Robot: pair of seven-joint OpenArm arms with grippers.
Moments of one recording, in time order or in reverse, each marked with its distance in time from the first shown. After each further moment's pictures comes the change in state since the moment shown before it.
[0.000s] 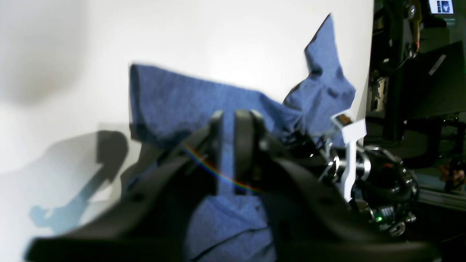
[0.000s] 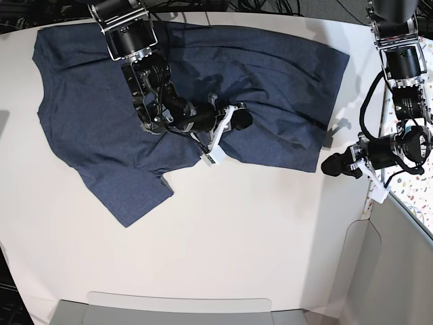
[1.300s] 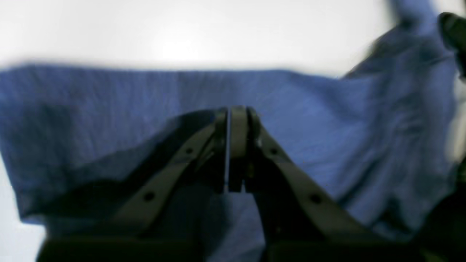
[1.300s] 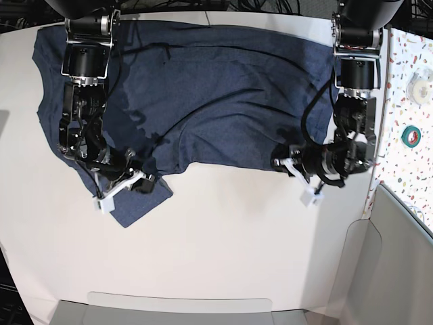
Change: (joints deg) left arm -3.9 13.6 15.4 -0.3 29.7 0.8 -9.2; right arm 7.6 7.3 28.0 -1.7 -2.5 -2.6 2.8
